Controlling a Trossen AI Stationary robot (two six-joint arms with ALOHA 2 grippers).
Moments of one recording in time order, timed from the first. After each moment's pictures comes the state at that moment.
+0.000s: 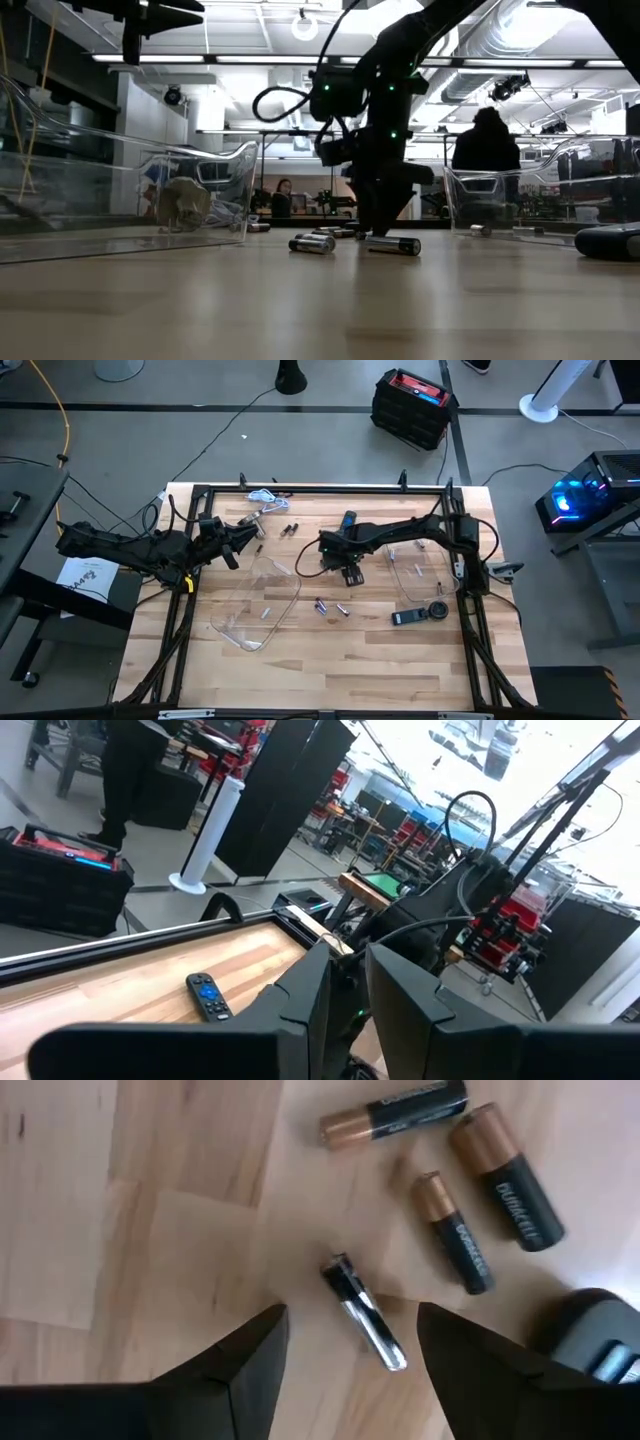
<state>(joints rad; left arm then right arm) -0.18 0.61 0.49 0.15 -0.69 -0.49 -0.16 2.05 1.39 -0.72 0.05 -0.42</state>
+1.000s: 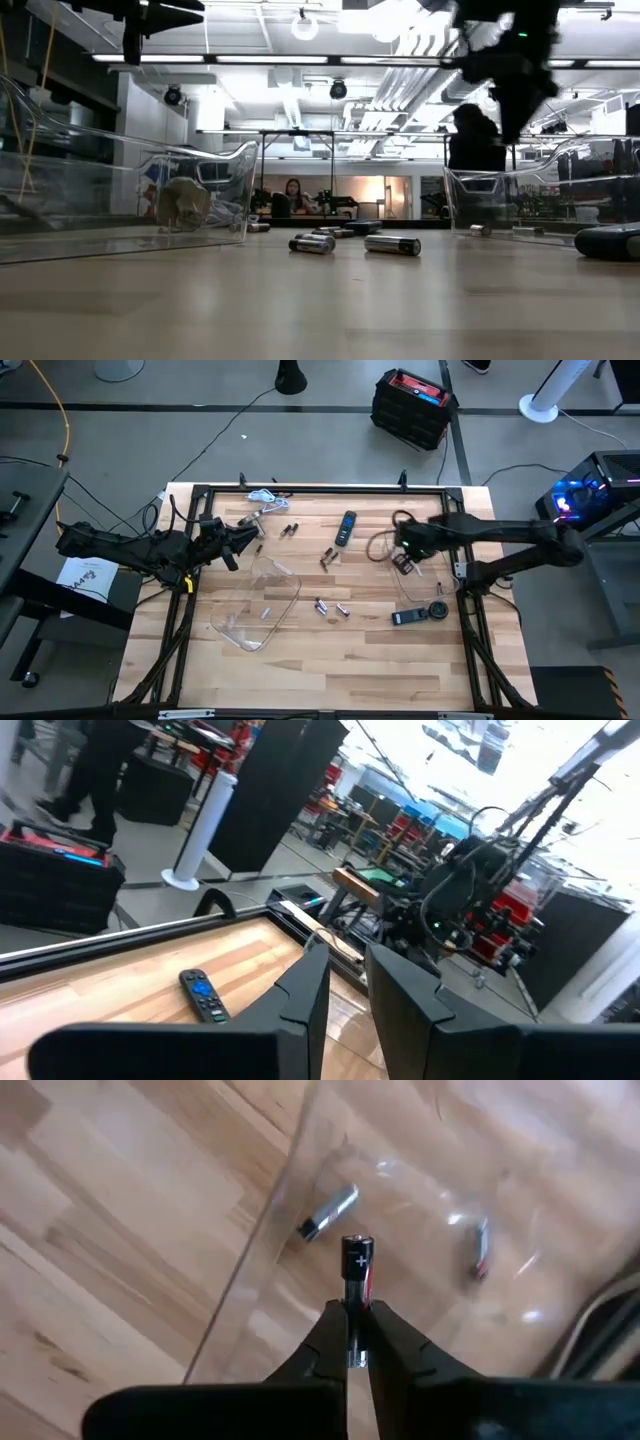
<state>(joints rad) -0.18 0.61 0.49 0.15 -0.66 -0.49 -0.14 1.18 0.97 -1.14 0.22 0.70</state>
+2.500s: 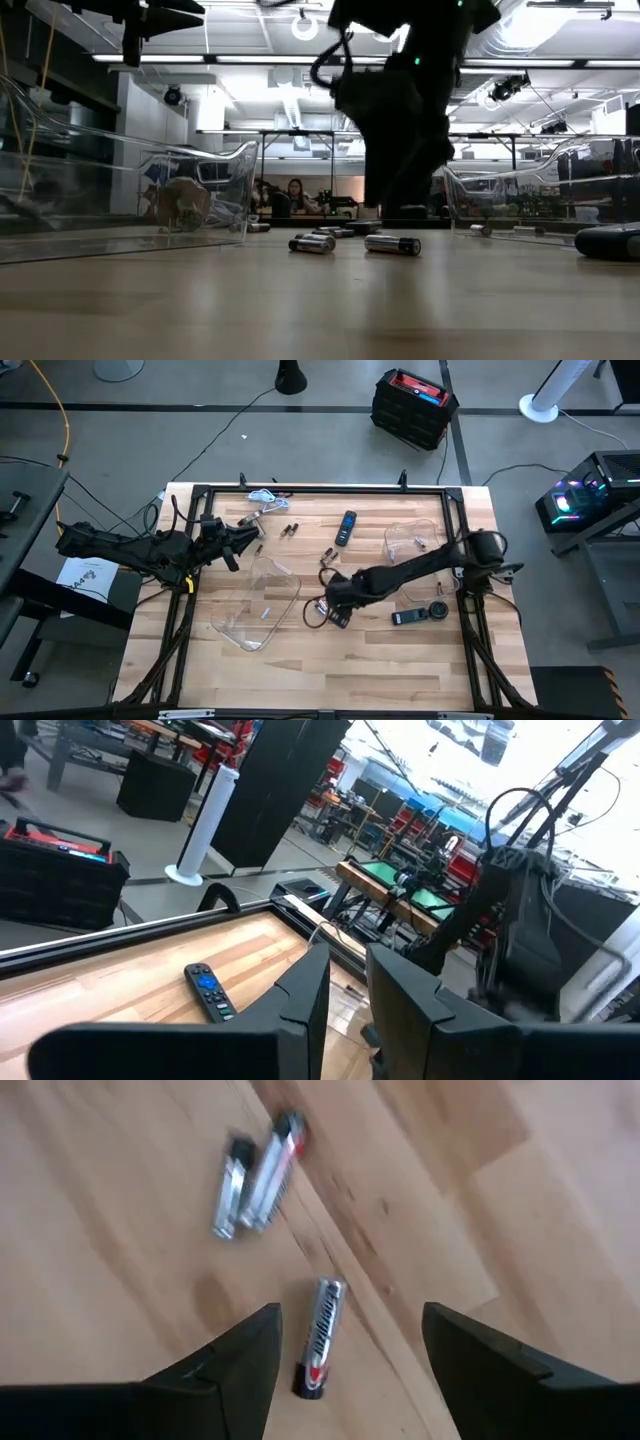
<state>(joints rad) -0.18 0.61 0.49 0.12 -0.66 -0.50 0.20 1.93 1.31 -0.65 0.13 0.73</state>
